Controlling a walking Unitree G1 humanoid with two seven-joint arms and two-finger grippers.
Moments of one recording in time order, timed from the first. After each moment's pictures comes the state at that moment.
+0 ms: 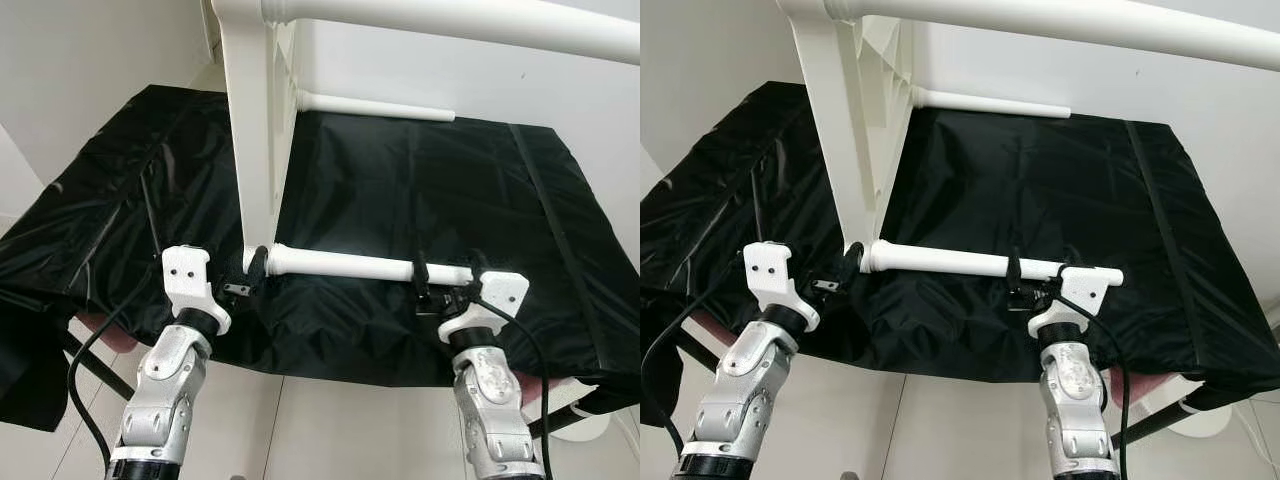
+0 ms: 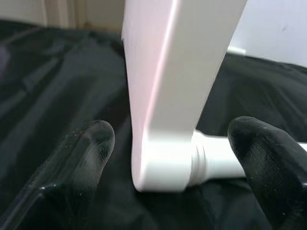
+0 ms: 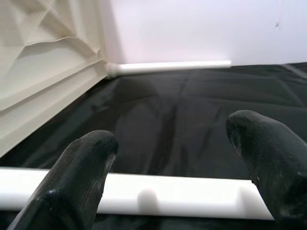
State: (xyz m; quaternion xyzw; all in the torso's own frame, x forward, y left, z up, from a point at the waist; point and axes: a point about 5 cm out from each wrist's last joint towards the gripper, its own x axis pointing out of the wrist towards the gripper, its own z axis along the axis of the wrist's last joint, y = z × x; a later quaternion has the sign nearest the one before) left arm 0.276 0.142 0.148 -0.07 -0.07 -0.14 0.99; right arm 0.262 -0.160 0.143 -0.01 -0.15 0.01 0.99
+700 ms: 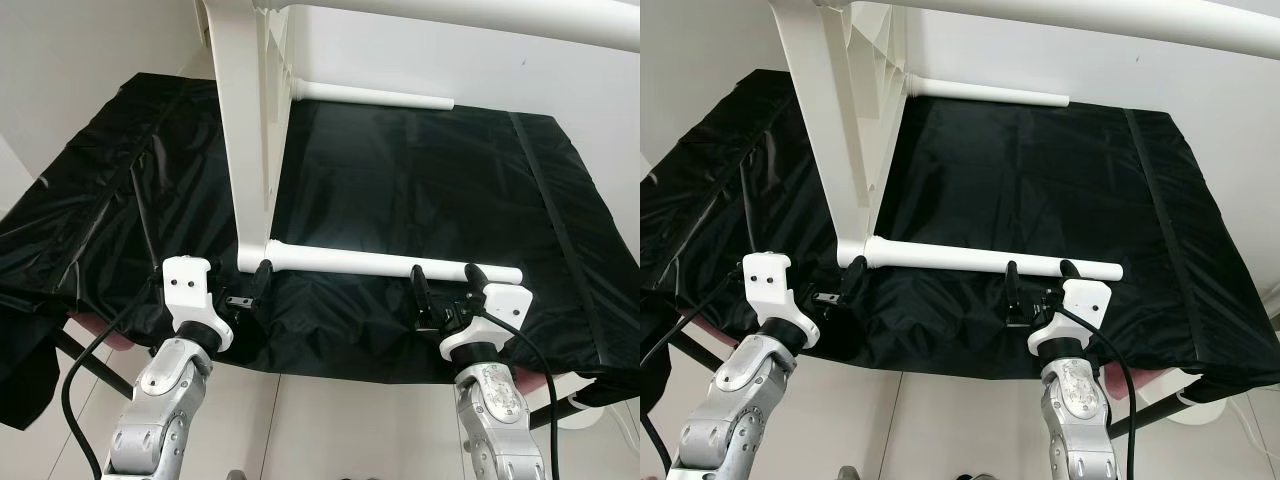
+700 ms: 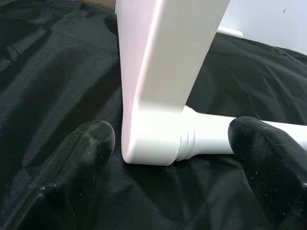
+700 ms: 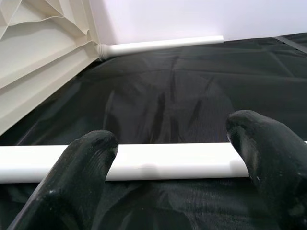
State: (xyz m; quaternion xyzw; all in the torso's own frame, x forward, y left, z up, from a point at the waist) left arm 0.261 0.143 0.151 -0.08 -0.04 -0.15 0.98; right arm 0.247 -0.165 0.140 0.01 -0.13 0.01 0.99
